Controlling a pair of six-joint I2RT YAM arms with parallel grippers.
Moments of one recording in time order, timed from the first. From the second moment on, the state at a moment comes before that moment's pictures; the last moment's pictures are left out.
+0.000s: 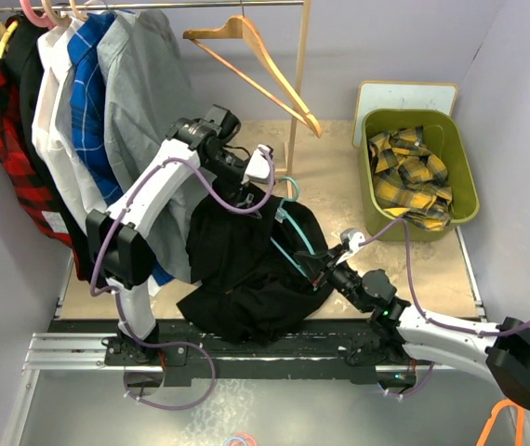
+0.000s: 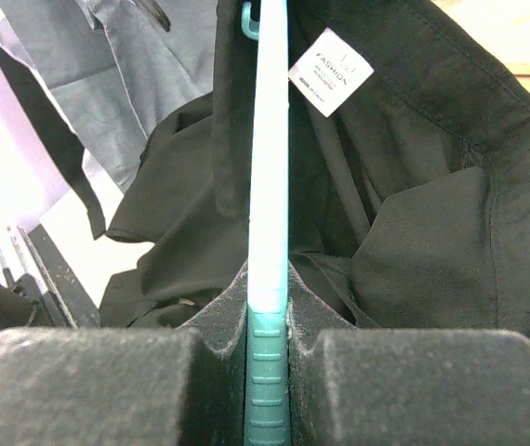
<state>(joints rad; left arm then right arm) -0.47 1.86 1.91 -1.24 0.99 1.31 0.90 0.84 0.06 0.83 0.16 0.43</state>
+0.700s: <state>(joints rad) -0.51 2.05 2.06 -1.50 0.97 1.42 0.90 0.75 0.06 0.76 0.16 0.36</state>
